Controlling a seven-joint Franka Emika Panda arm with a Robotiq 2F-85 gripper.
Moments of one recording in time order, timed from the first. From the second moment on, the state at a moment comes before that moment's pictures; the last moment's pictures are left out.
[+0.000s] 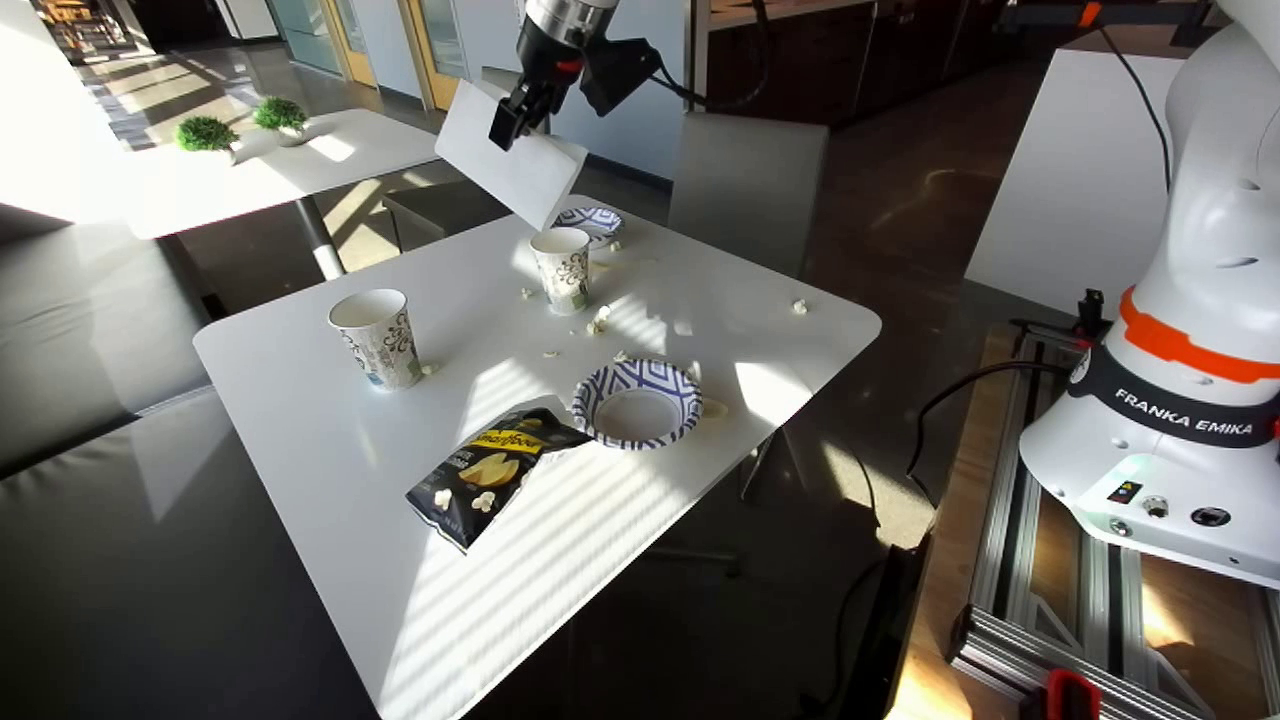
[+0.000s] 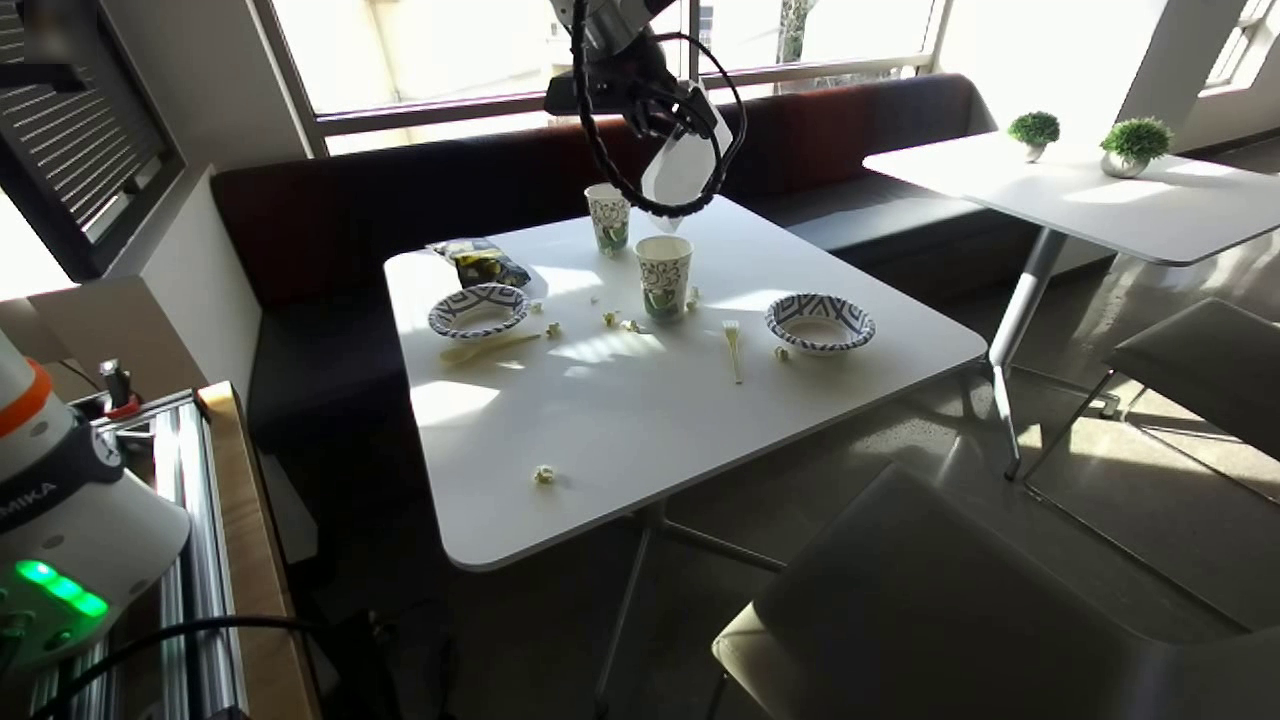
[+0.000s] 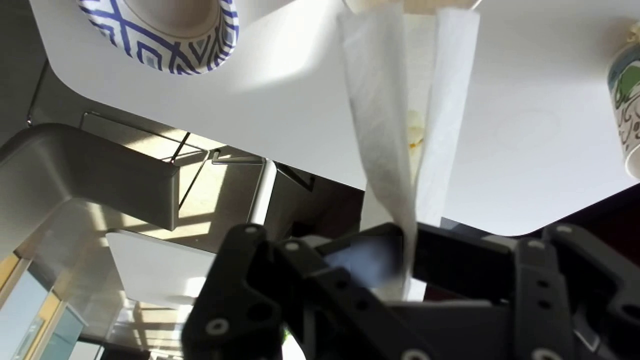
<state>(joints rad) 0.49 0.63 -0.70 -1.39 -2.51 3.77 2.53</state>
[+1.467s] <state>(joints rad) 0.60 0.50 -0.78 -1.61 -2.51 3.61 2.52</state>
